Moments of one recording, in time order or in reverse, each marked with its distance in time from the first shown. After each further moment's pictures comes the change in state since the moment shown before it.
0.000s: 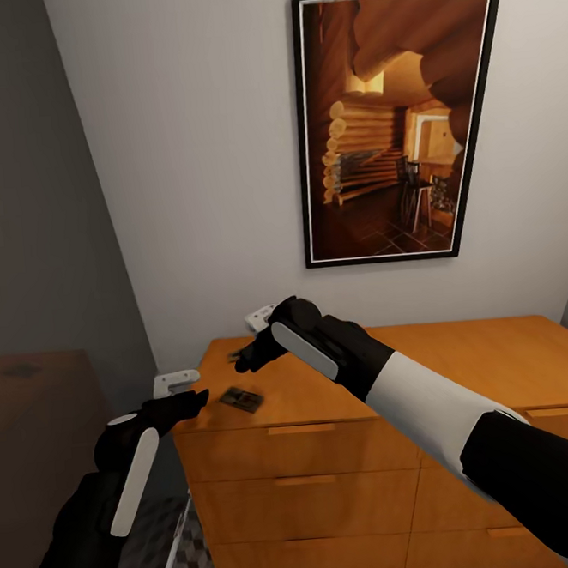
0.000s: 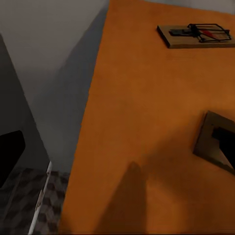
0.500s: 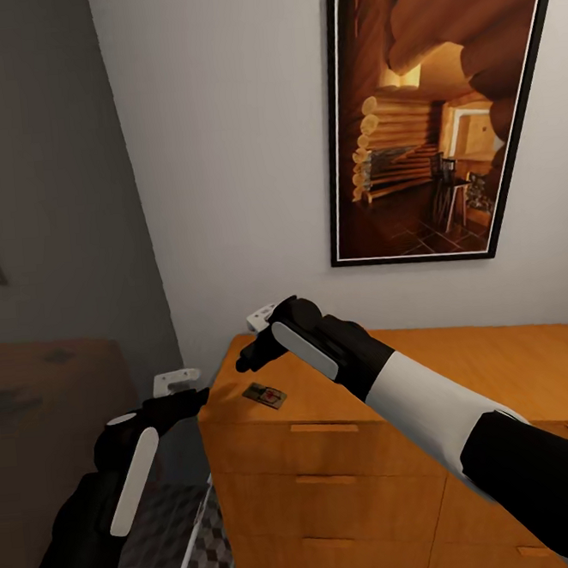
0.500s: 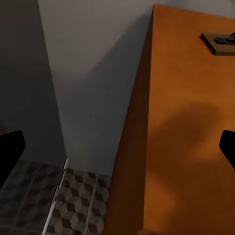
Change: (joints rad) left arm 0.000 0.000 0.001 -0.005 0.007 -0.008 -0.002; right arm 0.000 0.000 -0.004 0.004 0.003 0.000 0.000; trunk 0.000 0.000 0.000
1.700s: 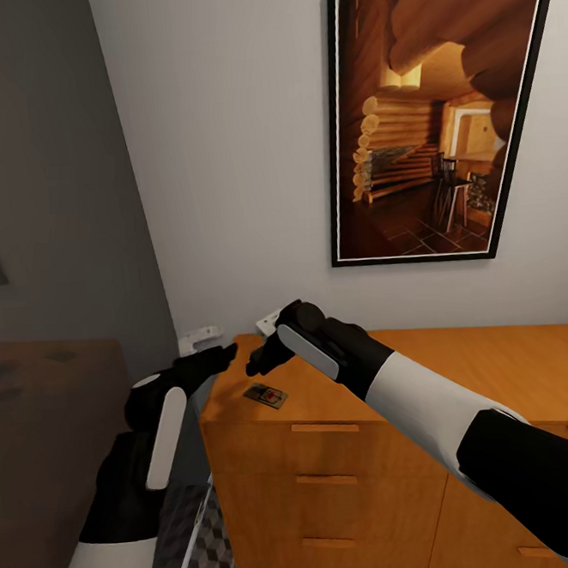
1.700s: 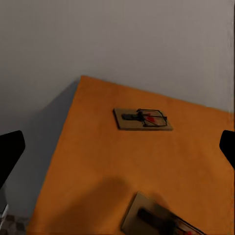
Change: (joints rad) left arm -0.134 -0.161 -0.003 -0.010 0.001 -0.026 -0.006; right arm 0.000 0.000 -0.005 0.086 -0.001 0.000 0.001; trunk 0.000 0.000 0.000
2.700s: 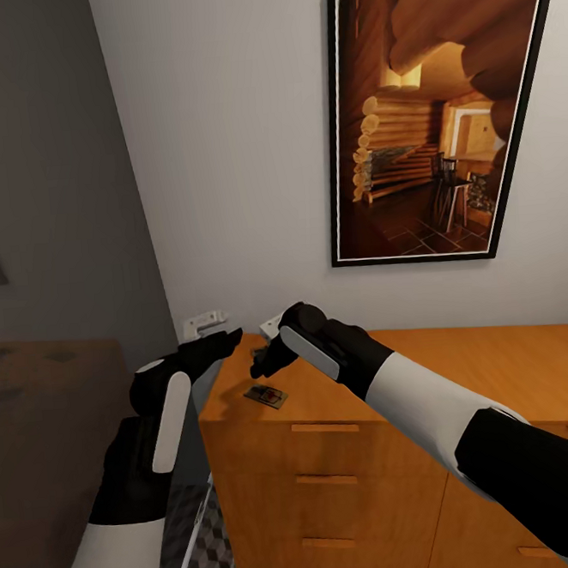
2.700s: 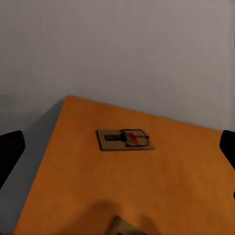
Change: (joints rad) left arm -0.055 -0.030 -0.002 0.000 -0.002 0.008 0.001; right arm 0.000 0.000 -0.001 0.038 0.001 0.000 0.003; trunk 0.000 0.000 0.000
